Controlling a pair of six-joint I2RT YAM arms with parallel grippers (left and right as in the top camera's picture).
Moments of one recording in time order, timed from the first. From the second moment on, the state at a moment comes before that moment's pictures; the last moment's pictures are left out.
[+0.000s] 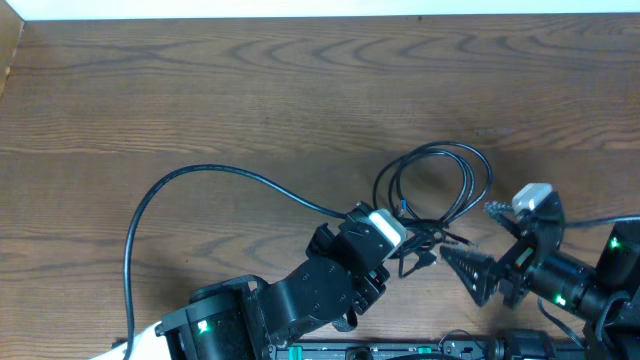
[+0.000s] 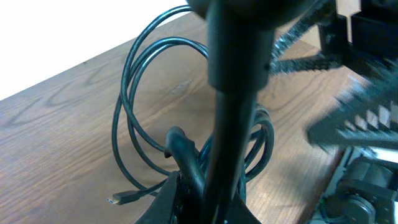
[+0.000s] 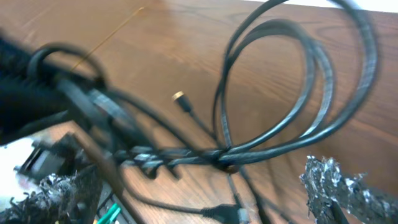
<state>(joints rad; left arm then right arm) -1.24 0.95 1.09 -0.58 -0.31 -0.22 -0.05 0.63 1.05 -1.09 -0.82 -0.17</state>
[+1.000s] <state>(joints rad) -1.24 0.96 1.09 -0.43 0.05 -0.20 -0.05 0.63 1.05 -1.01 -0.84 -0.53</state>
